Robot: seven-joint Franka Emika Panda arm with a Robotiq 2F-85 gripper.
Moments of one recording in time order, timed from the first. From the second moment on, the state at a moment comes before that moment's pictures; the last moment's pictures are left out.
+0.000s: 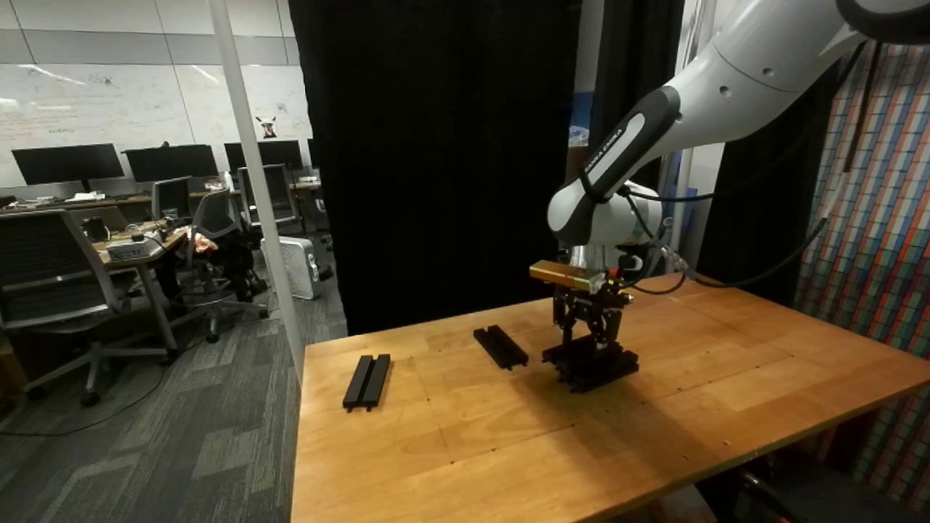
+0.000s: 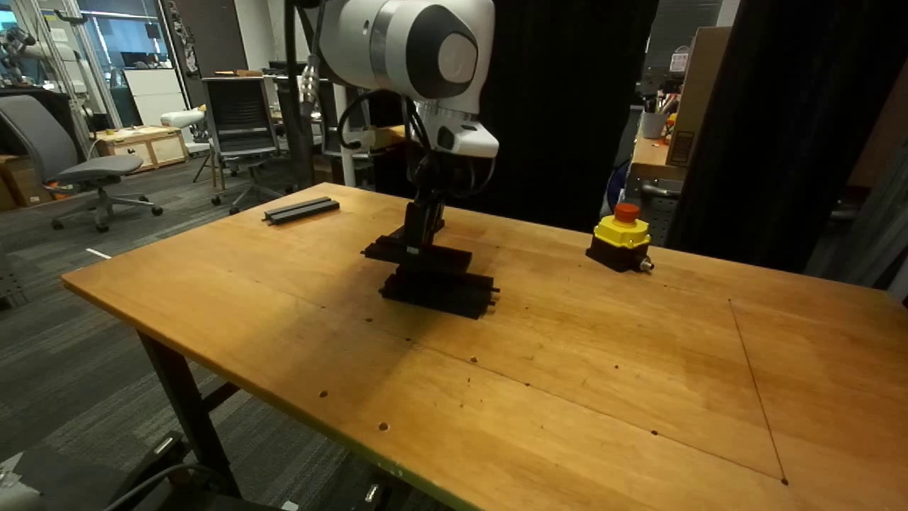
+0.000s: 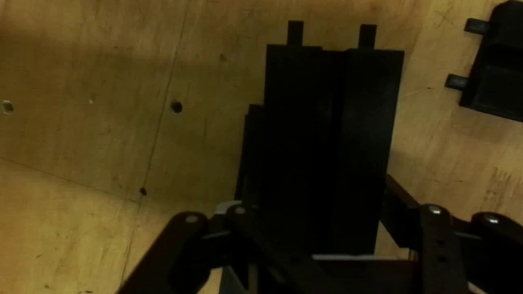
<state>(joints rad) 0.01 0.24 -0.16 -2.21 0.23 2.31 1.20</state>
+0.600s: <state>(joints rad) 0.01 0.20 -0.16 -2.31 0.10 2.42 1.33</state>
